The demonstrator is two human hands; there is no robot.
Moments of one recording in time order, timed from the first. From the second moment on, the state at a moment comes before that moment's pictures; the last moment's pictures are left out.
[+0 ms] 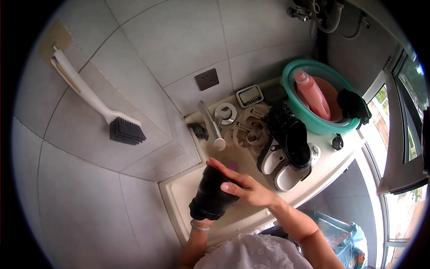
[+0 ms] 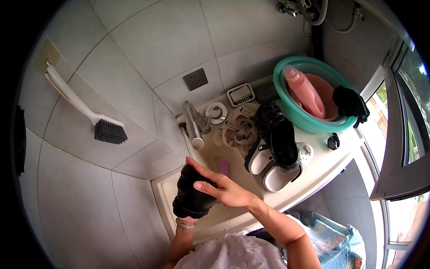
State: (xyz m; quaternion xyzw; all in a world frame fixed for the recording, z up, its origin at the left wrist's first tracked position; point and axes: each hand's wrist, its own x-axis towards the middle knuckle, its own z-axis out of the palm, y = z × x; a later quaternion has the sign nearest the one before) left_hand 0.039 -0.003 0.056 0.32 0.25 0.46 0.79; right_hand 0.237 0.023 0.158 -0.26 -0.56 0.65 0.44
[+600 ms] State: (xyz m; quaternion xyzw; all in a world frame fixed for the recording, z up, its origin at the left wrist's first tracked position) left_hand 0.044 -0.006 0.046 0.10 0.04 0.55 0.83; right_hand 0.245 0.022 0.123 -0.15 -0.54 0.70 0.44
